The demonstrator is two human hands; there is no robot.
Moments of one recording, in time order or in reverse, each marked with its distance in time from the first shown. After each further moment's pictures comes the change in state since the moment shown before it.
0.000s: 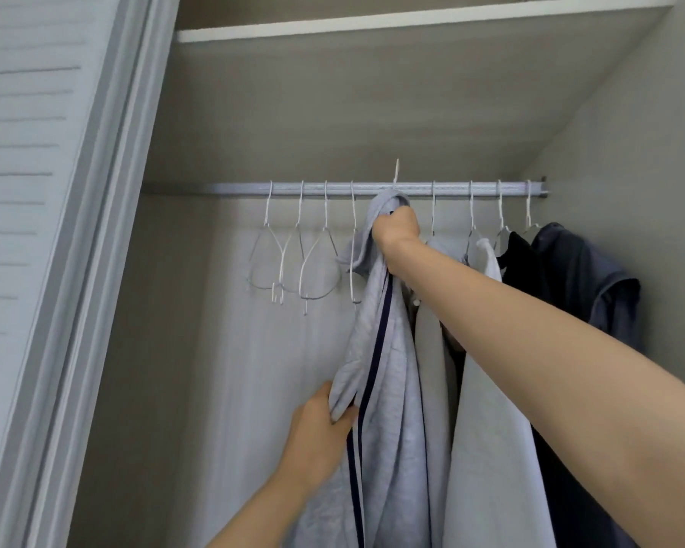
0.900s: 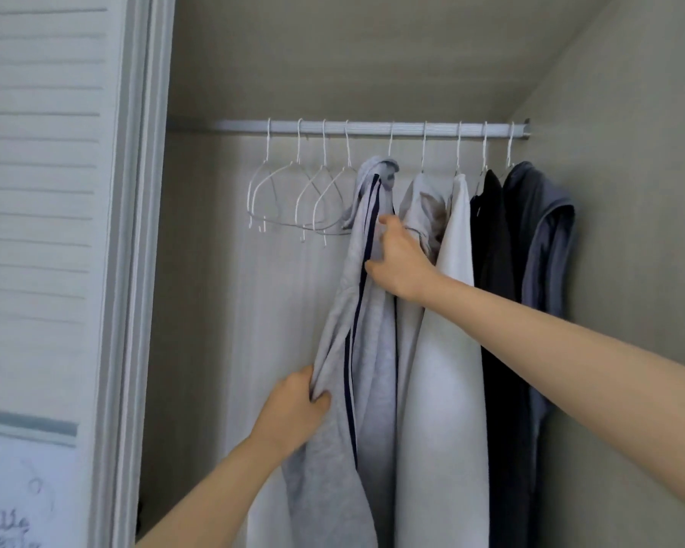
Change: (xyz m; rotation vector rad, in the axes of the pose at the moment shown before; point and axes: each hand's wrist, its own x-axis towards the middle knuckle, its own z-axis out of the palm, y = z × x) left_hand -0.110 -0.003 -0.027 0.324 -0.098 -0.103; right_hand -0.154 0.063 -0.067 -0.357 -0.388 -0.354
